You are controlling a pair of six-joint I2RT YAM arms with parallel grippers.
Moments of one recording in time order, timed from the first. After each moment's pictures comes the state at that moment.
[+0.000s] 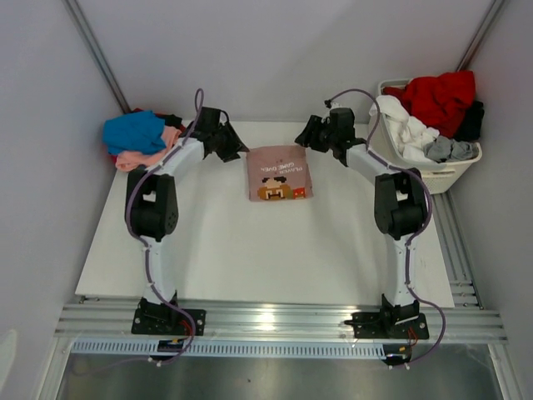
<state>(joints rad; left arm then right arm) -0.22 2.15 1.77 -0.44 0.22 -0.77 0.28 2.22 1.72 -0.02 -0.29 0.50</state>
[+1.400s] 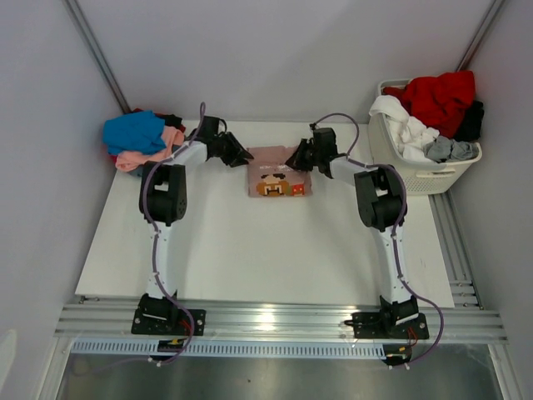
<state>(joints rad) -0.17 2.37 1.86 -0.32 0.49 -0.85 0.33 2.41 1.73 0.09 -0.38 0.66</state>
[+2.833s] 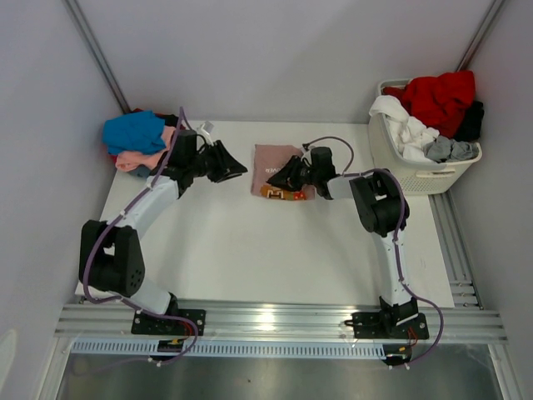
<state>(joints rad) -0.22 1.55 1.13 -0.17 0.55 -0.70 0.39 2.31 1.41 0.43 -0.66 0.99</state>
